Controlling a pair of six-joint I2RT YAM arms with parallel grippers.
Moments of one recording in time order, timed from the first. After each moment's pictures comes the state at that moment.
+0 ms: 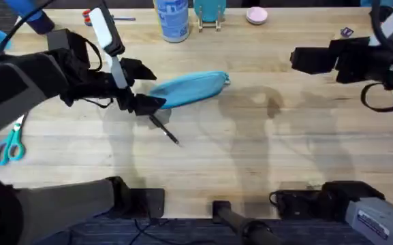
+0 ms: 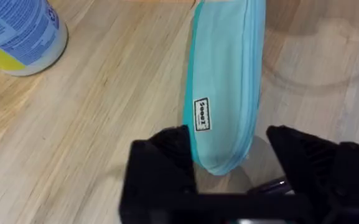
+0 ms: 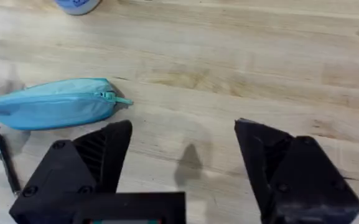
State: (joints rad) left arm 0.25 1.45 0.78 -0.61 0.88 1.25; right arm 0.00 0.92 0.90 -0.66 -0.24 -0.01
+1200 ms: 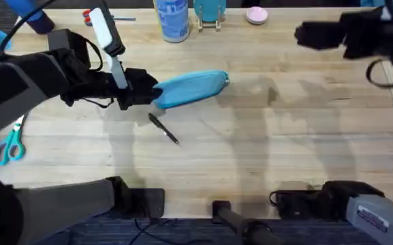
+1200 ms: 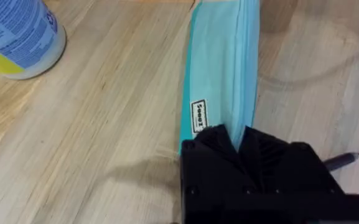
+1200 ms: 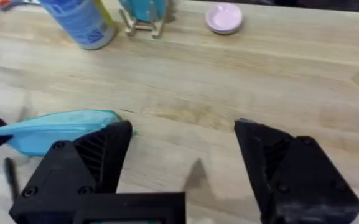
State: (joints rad) left arm 0.25 1.45 0.78 -0.61 0.89 1.25; right arm -0.04 1.02 0.98 -0.54 -0.33 -0.03
